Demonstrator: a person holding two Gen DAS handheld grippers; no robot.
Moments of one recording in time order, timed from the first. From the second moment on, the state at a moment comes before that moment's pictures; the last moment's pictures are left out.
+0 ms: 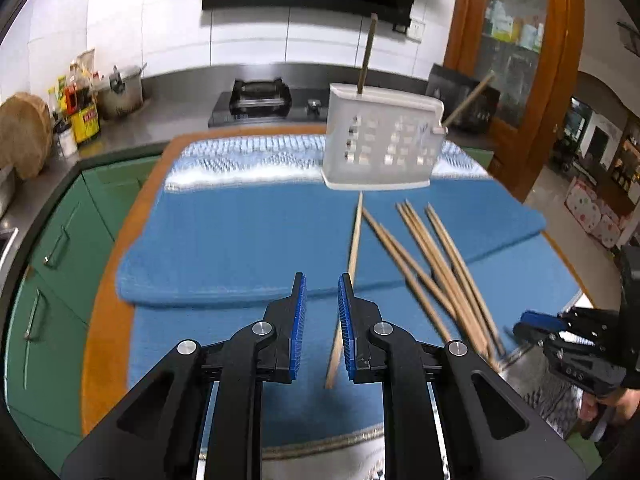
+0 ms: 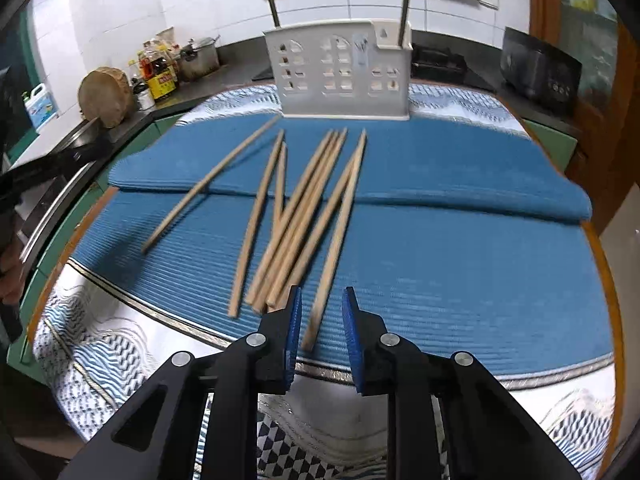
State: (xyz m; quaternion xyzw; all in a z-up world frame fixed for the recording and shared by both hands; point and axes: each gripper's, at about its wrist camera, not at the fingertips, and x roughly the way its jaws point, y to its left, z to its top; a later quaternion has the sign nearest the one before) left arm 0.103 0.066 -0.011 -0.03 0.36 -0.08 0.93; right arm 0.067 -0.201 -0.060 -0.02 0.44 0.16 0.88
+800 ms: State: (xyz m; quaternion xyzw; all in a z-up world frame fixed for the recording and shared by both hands) left arm 0.120 0.044 -0.088 -0.01 0.45 -0.11 0.89; right arm 0.083 -0.193 -0.087 -0.01 0.46 0.13 0.88
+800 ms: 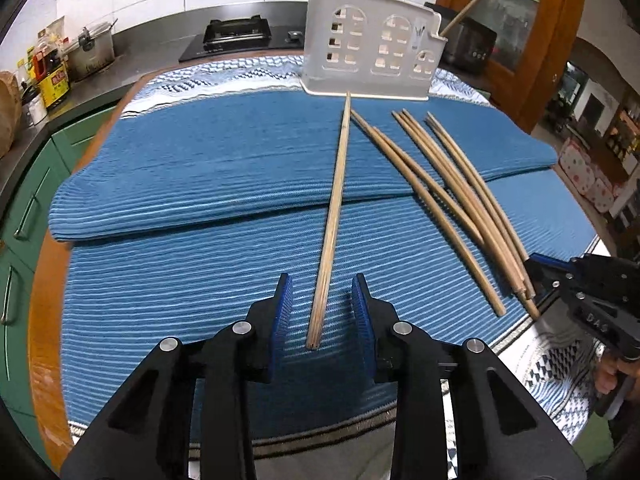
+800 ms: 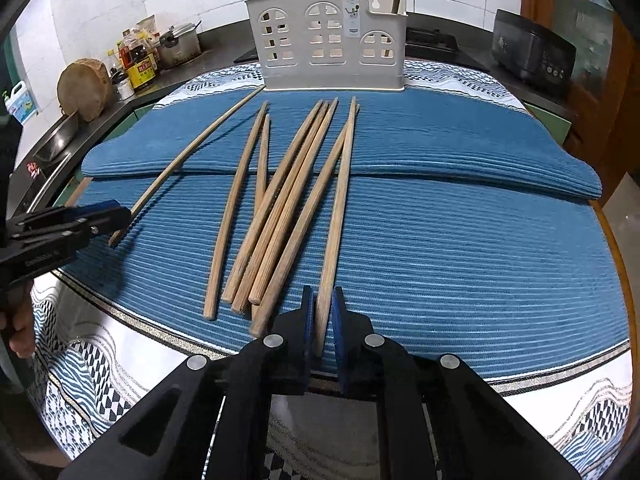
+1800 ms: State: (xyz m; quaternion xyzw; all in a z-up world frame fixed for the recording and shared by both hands) left arm 0.115 0.032 -0.050 -0.01 0.40 -0.10 0.91; right arm 0.072 -0.221 0.034 -0.02 0.32 0.15 0.94
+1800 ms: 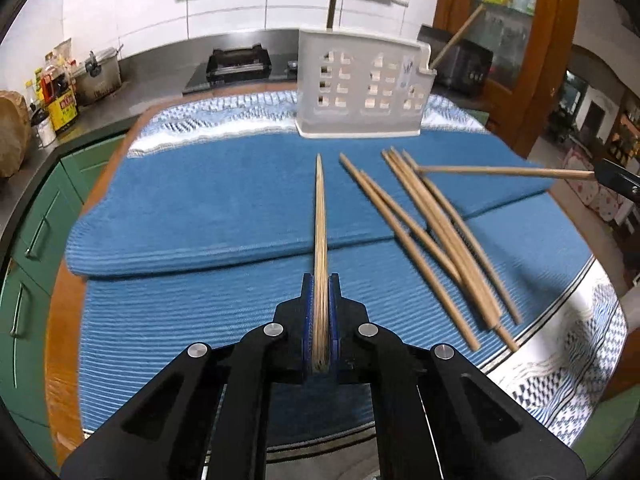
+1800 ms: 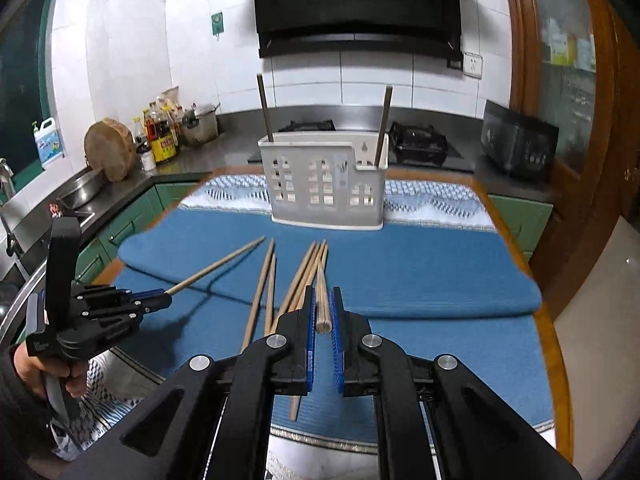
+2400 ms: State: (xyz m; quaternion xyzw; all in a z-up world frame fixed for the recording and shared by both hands) left arm 0.127 0.038 -0.003 -0.03 0.33 -0.11 0.94; right arm 0.114 -0.209 0.088 -0.04 0.30 0.20 0.93
